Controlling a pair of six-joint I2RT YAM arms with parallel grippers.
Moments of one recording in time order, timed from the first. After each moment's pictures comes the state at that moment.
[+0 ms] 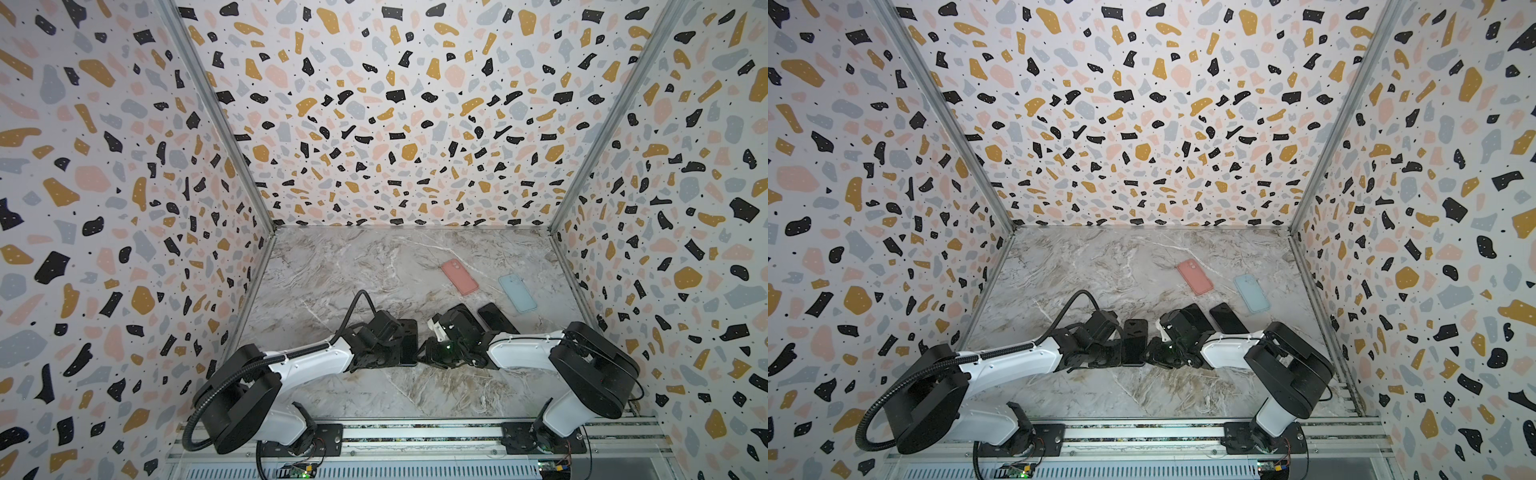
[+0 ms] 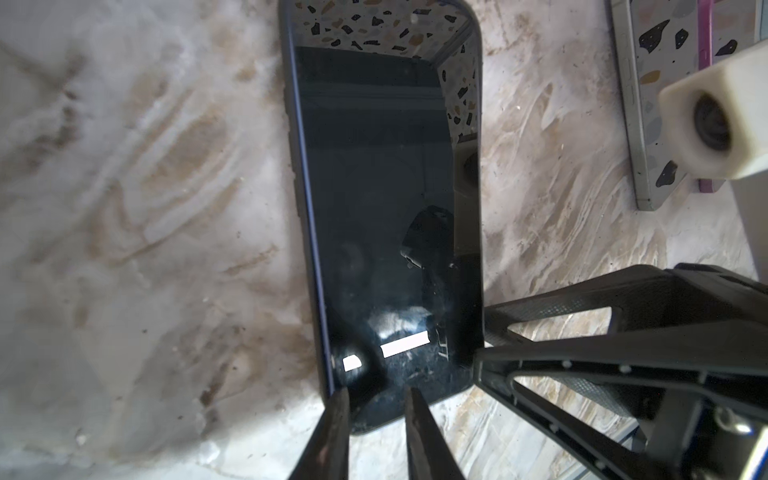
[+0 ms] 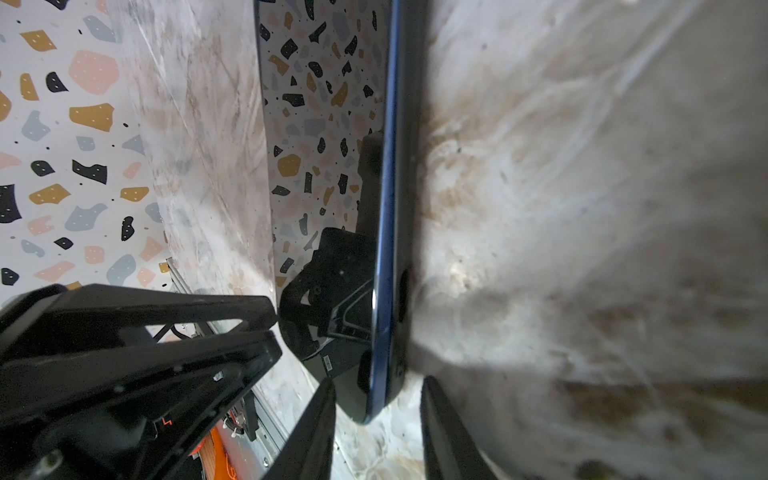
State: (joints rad) left arm -0.81 1.40 0.65 -0.32 0.16 -0.79; right arm 0.84 1.60 0.63 0.11 -0.44 0.97
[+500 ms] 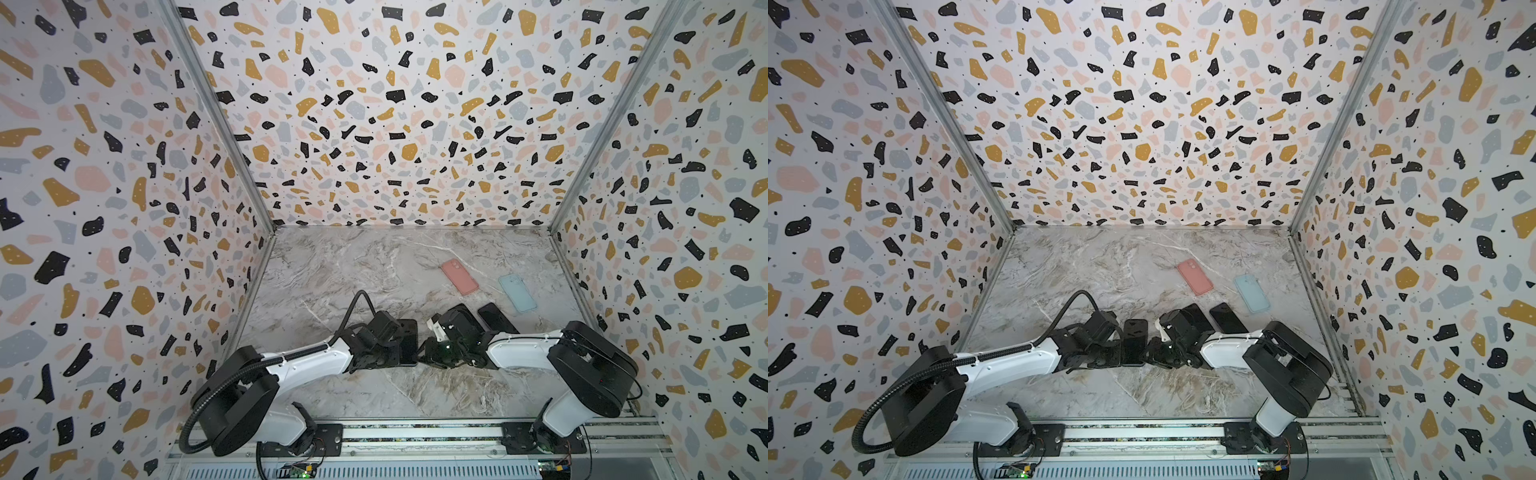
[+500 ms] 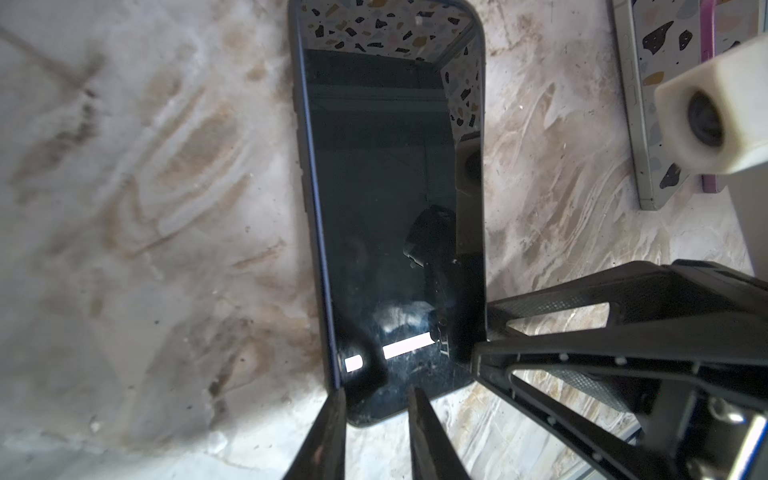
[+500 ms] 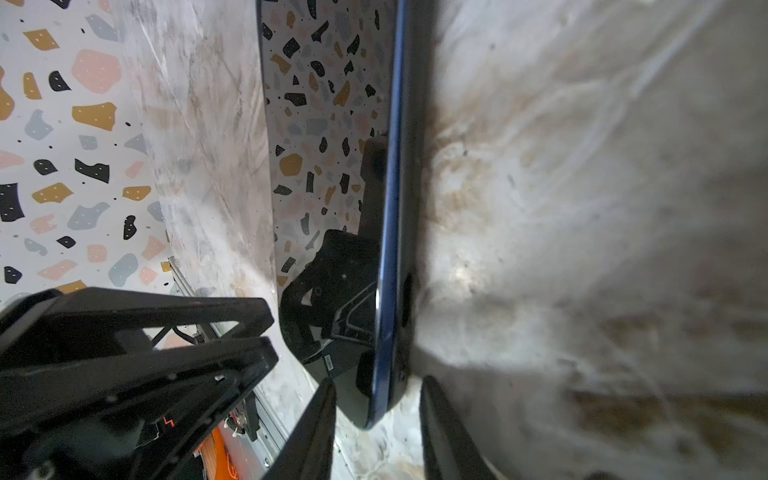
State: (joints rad) left arm -0.81 1.38 0.65 -0.34 0.14 -0.79; right arm 0.84 1.61 0.63 0.12 -0.44 0.97
